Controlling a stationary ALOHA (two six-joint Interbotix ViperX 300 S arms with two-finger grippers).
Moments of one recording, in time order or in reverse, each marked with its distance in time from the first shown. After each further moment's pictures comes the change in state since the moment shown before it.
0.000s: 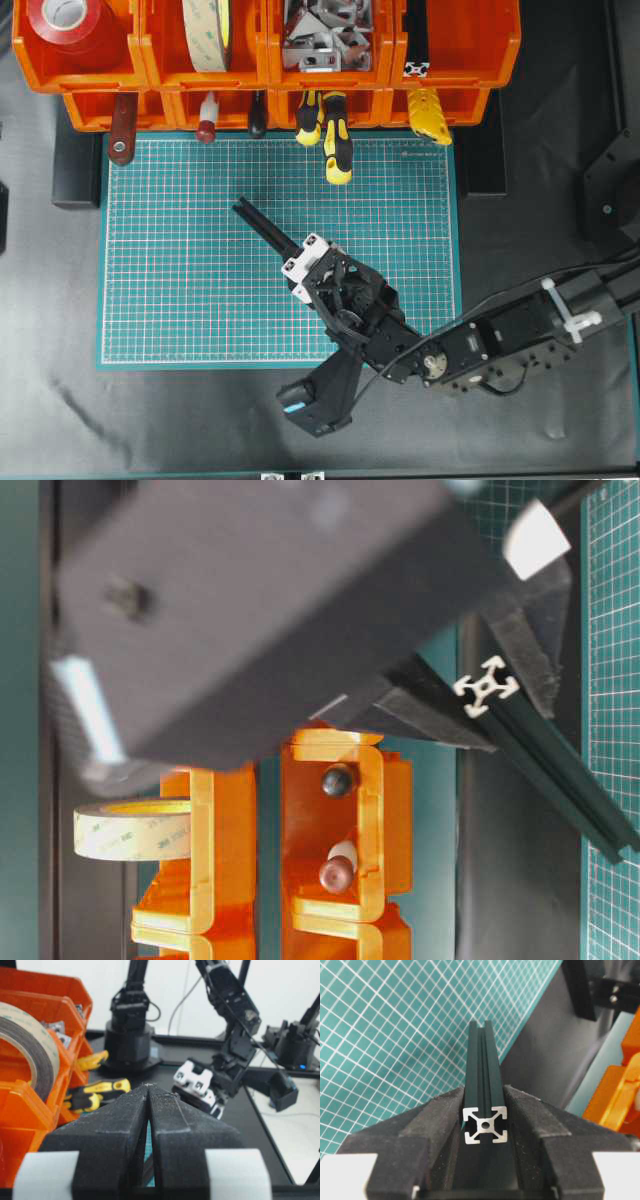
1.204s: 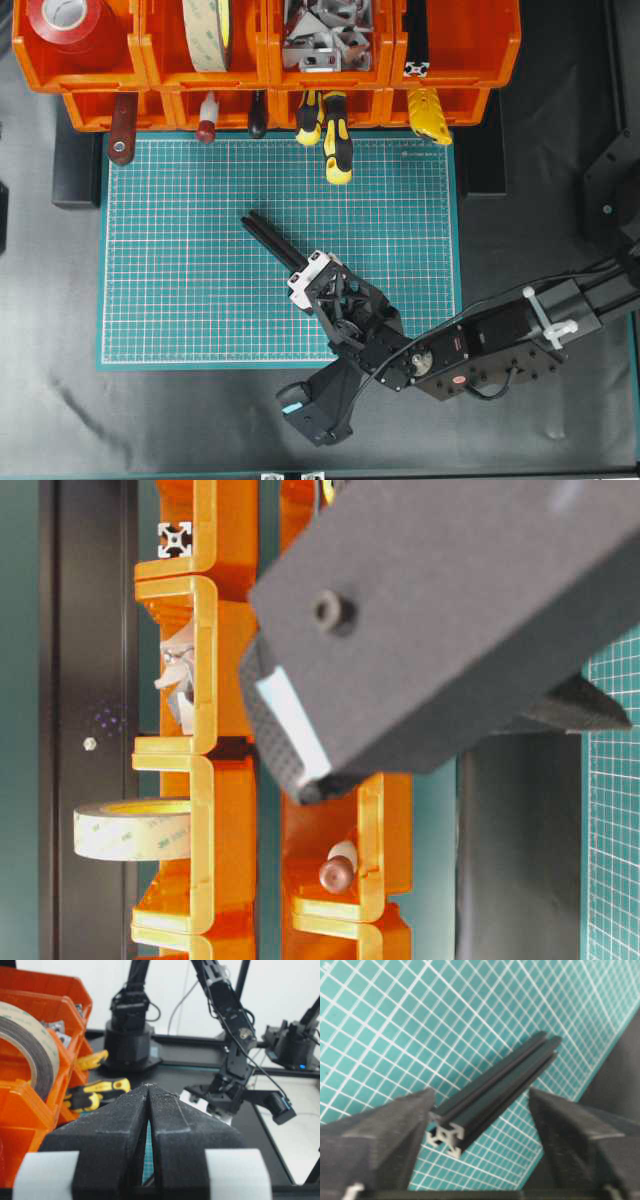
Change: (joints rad) left arm 0.000 -0.002 0.000 0.000 0.005 0.000; right arm 0.000 0.052 0.009 0.192 -0.100 0.008
